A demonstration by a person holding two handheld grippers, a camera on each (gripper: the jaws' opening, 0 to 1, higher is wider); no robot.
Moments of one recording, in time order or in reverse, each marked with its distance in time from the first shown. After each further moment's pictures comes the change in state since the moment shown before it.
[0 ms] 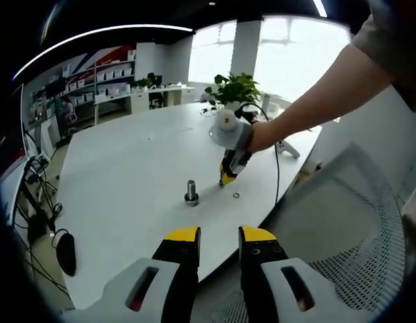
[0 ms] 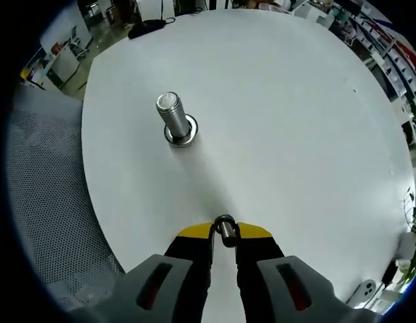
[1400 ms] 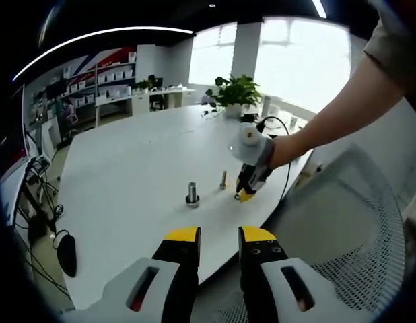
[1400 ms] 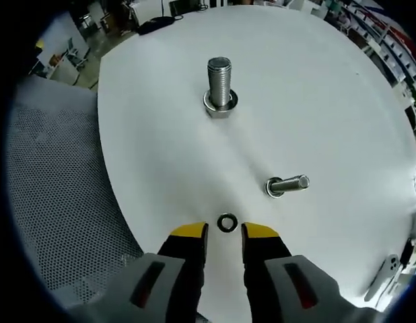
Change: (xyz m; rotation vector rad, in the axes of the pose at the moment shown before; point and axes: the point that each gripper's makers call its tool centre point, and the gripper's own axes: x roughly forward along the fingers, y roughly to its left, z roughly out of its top) left arm -0.001 0.001 0.002 0.002 -0.014 0.005; right arm 0.002 0.048 -0.035 0.053 0.003 0.031
